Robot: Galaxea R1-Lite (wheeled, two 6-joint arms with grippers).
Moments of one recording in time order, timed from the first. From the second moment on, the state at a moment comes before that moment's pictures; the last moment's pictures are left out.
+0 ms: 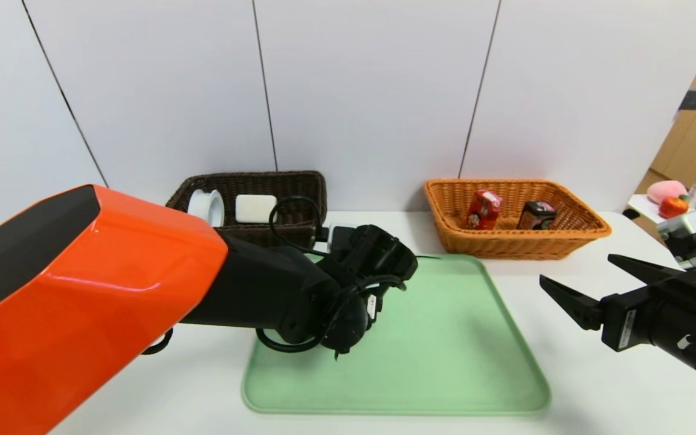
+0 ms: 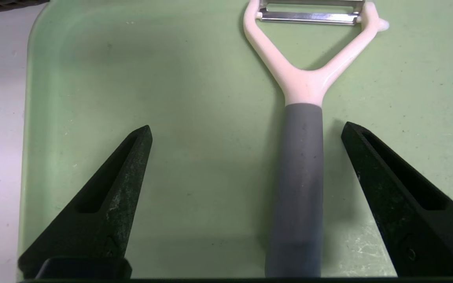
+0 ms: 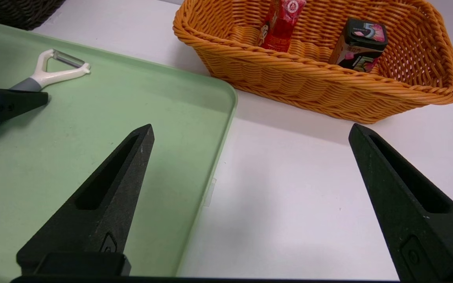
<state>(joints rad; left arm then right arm) -0.85 2.15 -1.39 0.12 0.60 -0.54 0.30 1.28 -0.31 -0.75 -0.10 -0.09</state>
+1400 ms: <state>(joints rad) -0.86 2.08 -1.39 0.13 0.62 -0.47 0.30 1.28 -0.31 -0.75 -0.09 -0.08</state>
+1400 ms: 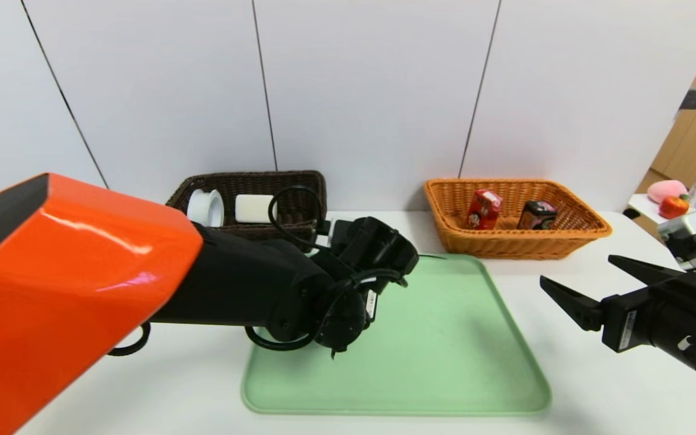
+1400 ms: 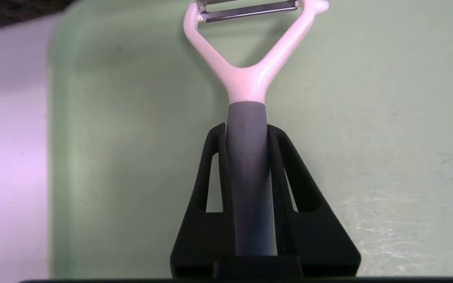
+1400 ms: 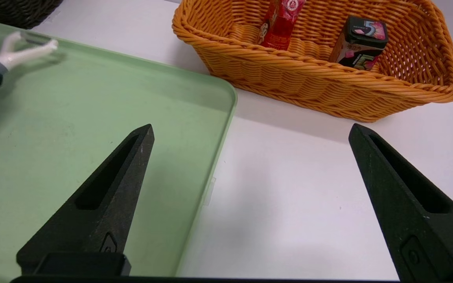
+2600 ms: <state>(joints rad) -0.53 2.01 -1.52 -0.21 0.51 -0.08 0.28 1.27 -0.26 -0.81 -0.10 -0.08</state>
